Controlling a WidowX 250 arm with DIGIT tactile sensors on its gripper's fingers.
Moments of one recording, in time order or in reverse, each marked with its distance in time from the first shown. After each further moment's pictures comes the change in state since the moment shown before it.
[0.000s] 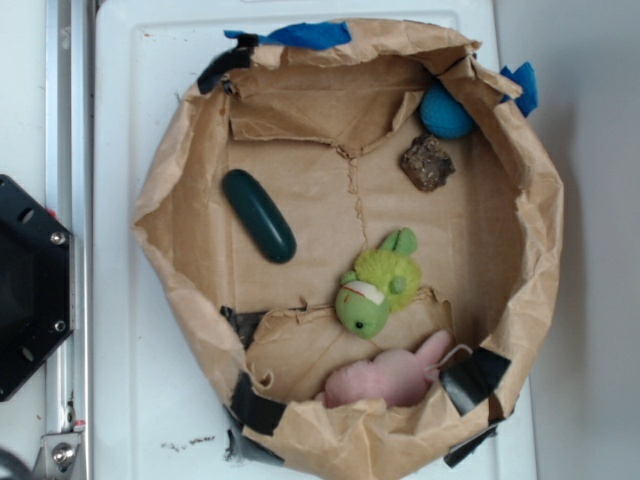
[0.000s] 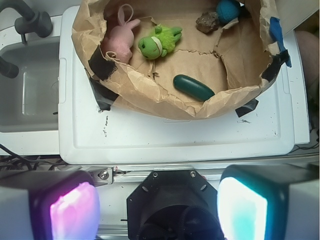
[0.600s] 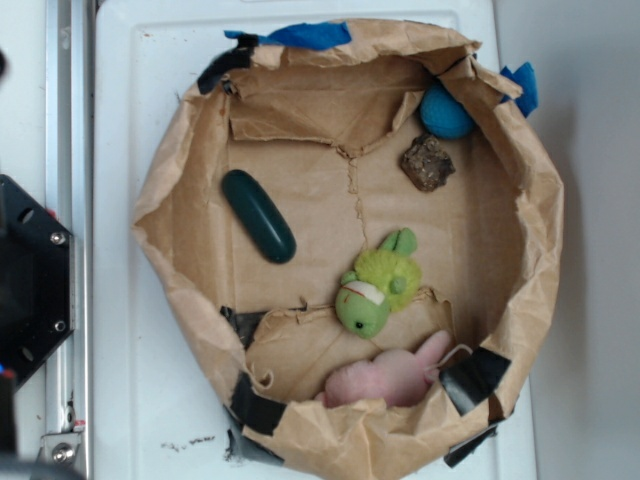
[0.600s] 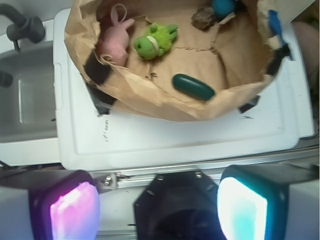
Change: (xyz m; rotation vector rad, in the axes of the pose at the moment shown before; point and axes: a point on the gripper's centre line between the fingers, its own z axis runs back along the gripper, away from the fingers) arm 0.013 -0.015 -0.014 -0.008 0.042 0.065
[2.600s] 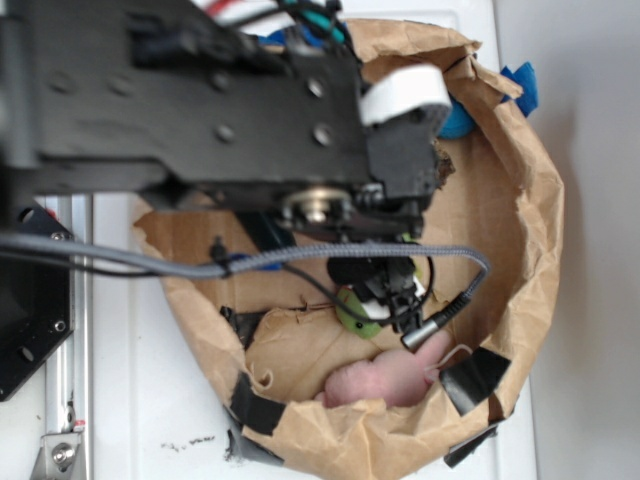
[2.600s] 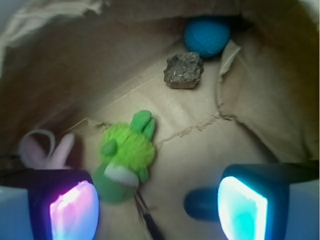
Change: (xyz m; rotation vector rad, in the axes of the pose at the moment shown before) arm 0.134 0.041 -0.122 -0.003 -0.130 0.487
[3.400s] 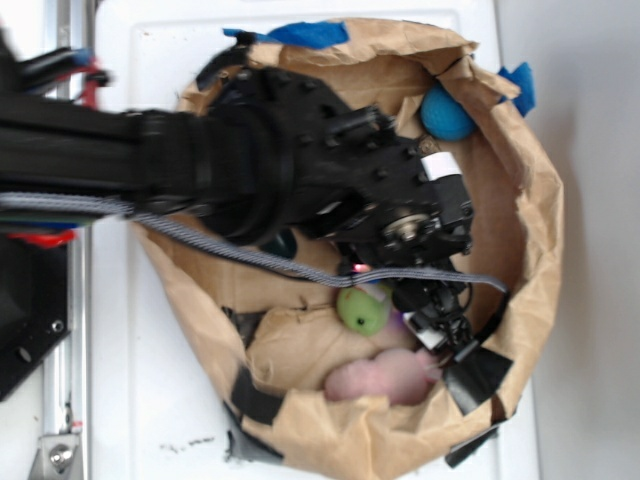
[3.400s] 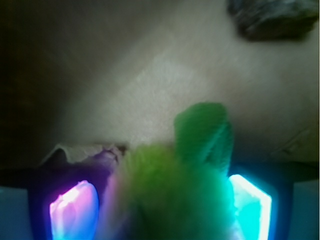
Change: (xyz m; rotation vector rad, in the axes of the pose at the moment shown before) arm -0.001 -0.039 -0.087 -0.143 0.144 0.102
